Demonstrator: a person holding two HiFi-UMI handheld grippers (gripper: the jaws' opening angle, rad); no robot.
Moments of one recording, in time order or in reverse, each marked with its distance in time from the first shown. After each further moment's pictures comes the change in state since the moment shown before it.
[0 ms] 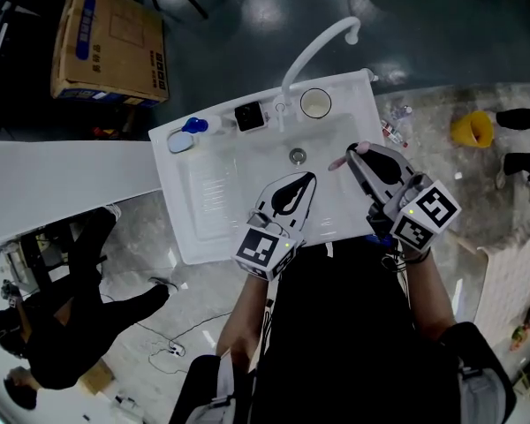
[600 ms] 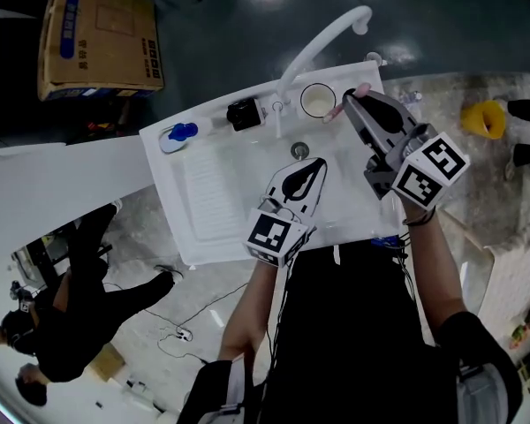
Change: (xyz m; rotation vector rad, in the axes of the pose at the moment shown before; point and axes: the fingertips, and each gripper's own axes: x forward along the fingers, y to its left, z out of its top) left arm 0.062 0.031 -0.037 -0.026 0.070 0.004; right arm 0.069 -0.086 0.030 0.041 -0.076 0.012
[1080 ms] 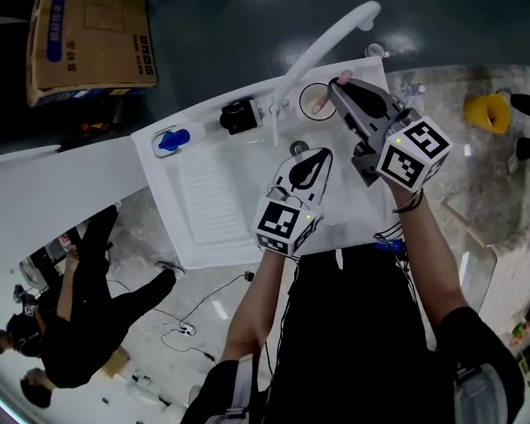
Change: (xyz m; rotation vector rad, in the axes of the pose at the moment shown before) left arm 0.042 0.021 -0.027 -0.029 0.060 0.000; right arm 0.041 -0.045 -0.037 0.041 0.033 -0.030
